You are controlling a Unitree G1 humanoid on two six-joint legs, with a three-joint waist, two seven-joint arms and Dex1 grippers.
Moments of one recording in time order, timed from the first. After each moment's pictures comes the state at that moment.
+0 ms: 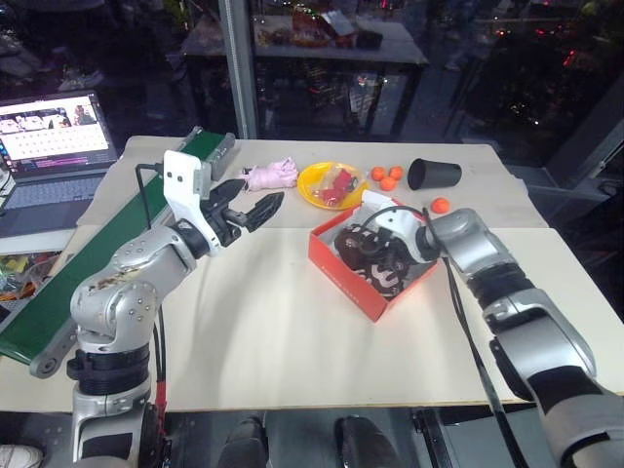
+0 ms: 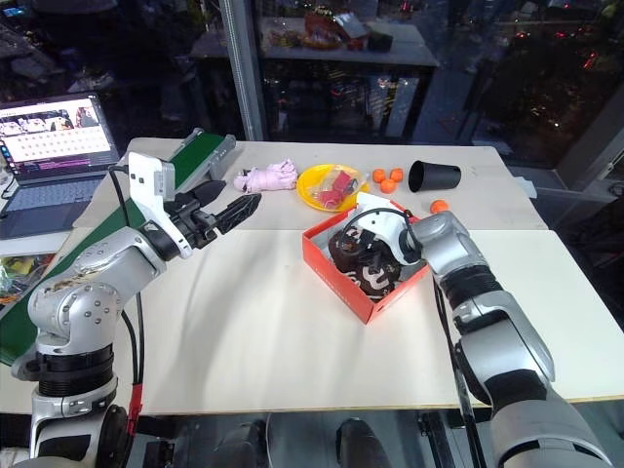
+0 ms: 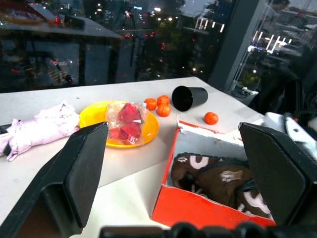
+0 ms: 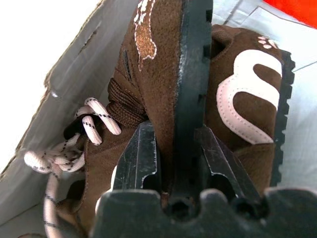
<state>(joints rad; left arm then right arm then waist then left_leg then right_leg) -0.53 0.47 0.19 -0.35 -0.71 0.82 -0.34 -1.06 -0.45 0.41 0.88 -0.12 0.22 1.03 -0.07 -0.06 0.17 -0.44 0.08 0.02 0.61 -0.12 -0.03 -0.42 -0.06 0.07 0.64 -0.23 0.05</state>
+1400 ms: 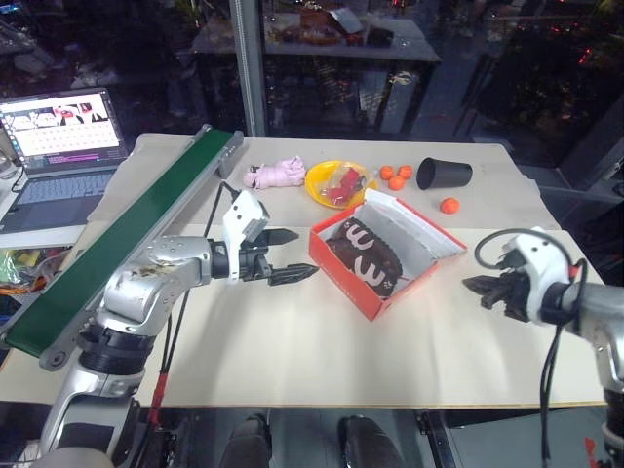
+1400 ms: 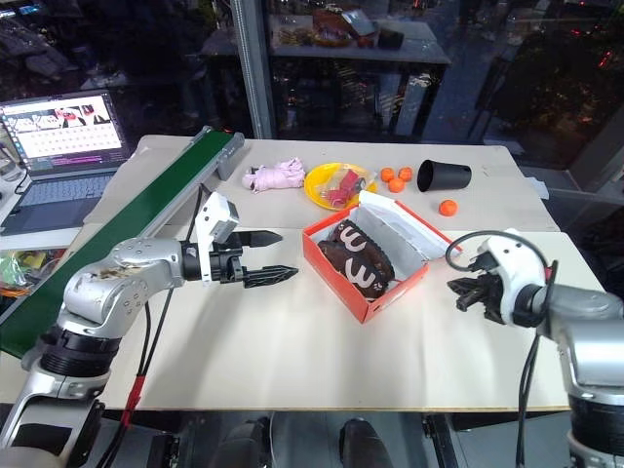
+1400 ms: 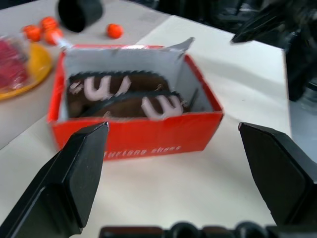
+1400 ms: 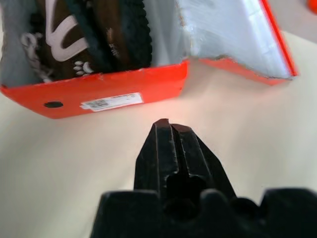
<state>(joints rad) -0.63 0.62 -0.13 -0.14 -0.55 0.71 -0.91 -0.21 -0.74 -0.25 -0.28 0.21 0.94 0.81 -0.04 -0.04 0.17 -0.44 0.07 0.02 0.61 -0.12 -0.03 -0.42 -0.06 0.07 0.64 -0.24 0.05</state>
